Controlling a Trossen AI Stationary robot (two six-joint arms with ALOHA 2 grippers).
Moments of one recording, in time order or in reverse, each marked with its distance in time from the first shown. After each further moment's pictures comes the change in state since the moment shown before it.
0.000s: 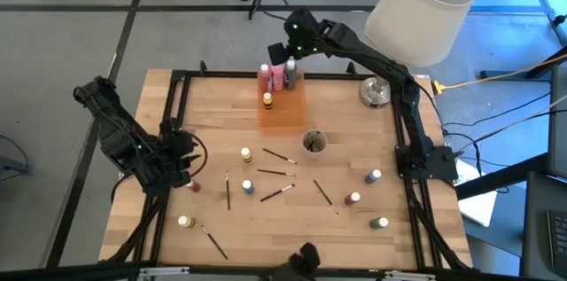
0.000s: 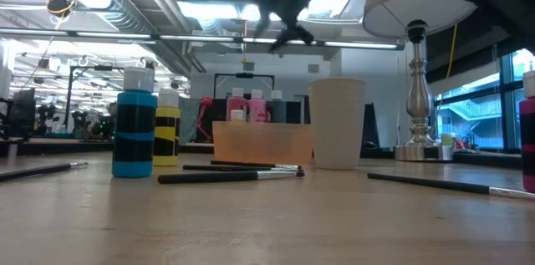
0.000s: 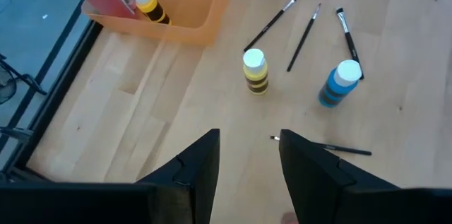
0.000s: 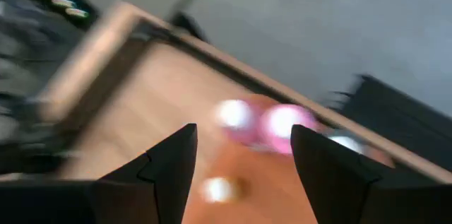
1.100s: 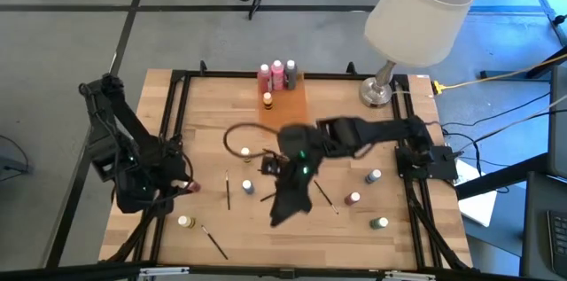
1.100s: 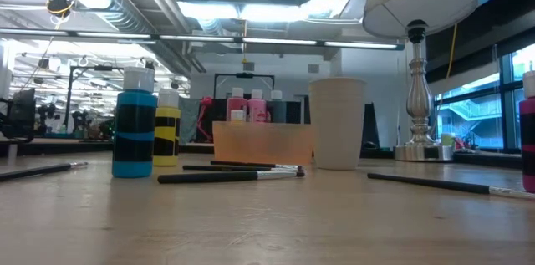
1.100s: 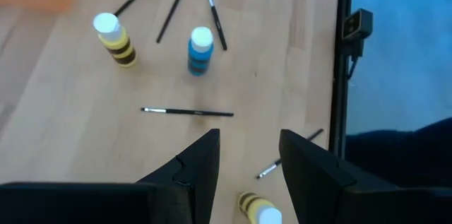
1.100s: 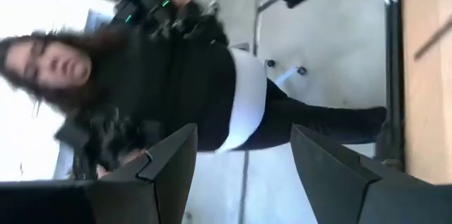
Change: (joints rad) left arm -0.200 0.000 0.000 0.270 0.178 -0.085; right arm 0.769 -0.094 0.012 0.173 -0.717 0.391
